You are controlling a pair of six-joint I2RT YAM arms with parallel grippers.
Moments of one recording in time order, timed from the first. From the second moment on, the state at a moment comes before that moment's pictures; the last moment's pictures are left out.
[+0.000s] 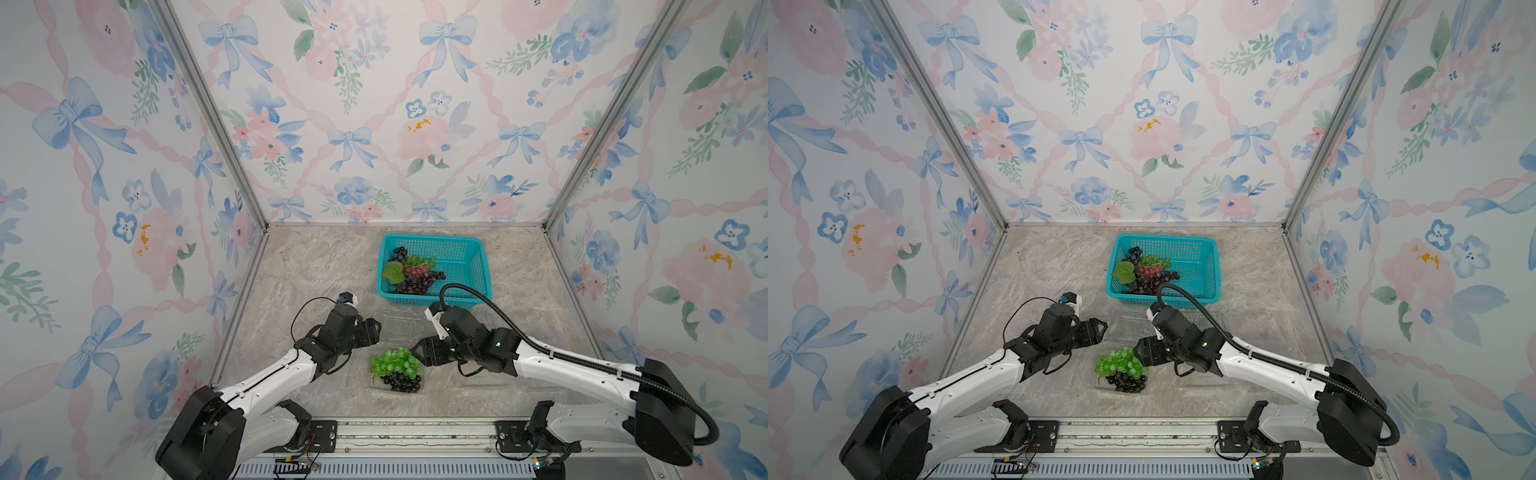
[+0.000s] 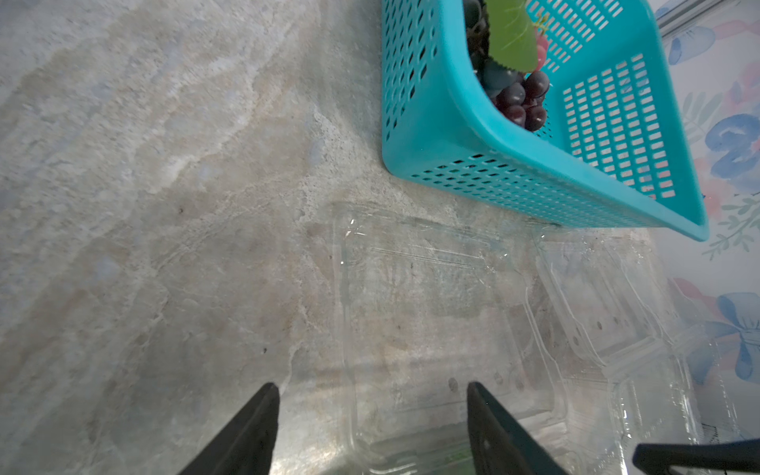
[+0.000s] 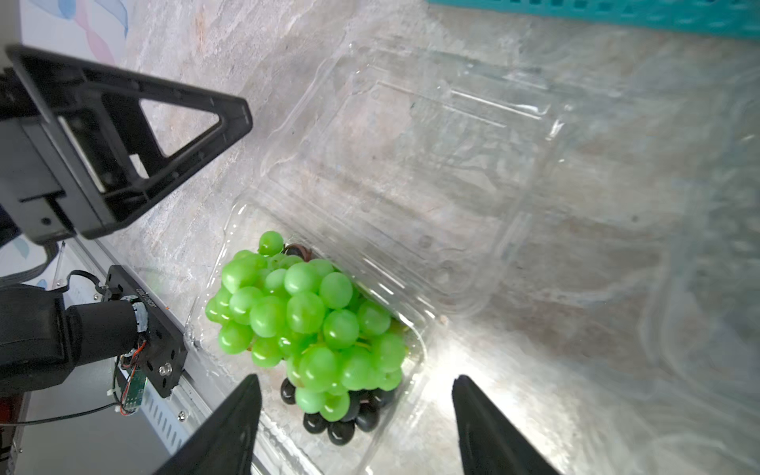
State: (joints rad) left arm -0.56 1.12 0.46 -0.08 0.04 -0.69; right arm 0.90 1.40 0.90 -0.36 -0.12 0.67
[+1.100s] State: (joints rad) left arm -0.56 1.30 0.39 0.22 0.21 -0.70; right arm 0.73 1.69 0.86 0.03 -0.28 0.77
